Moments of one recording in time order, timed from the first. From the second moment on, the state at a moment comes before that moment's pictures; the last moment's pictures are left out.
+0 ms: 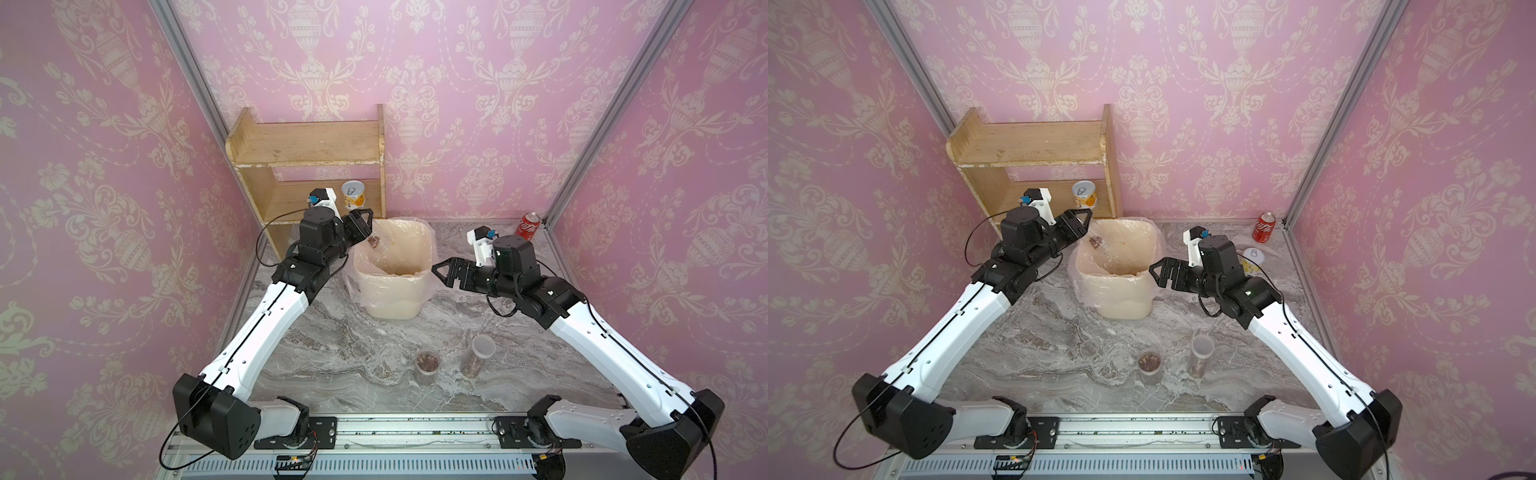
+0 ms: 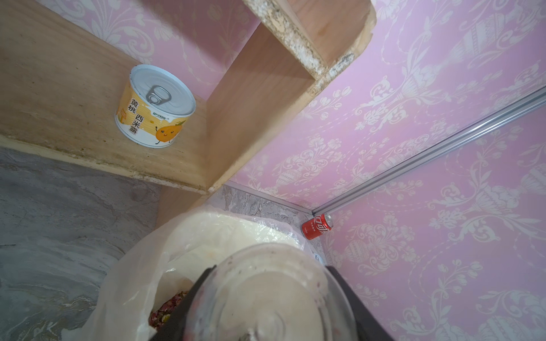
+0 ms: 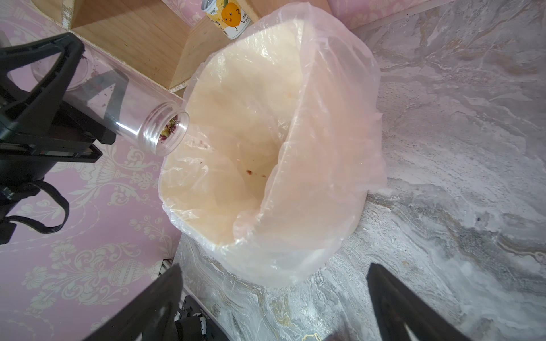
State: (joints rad) left arm -0.37 1.33 1.34 -0.22 0.04 -0.75; right arm 0.52 1.18 1.20 -0.55 -0.22 0.63
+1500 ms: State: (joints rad) left arm -0.65 1.40 1.43 -0.26 -0.33 -0.15; right arm 0.52 1.08 1.08 -0.57 -0.14 0.63
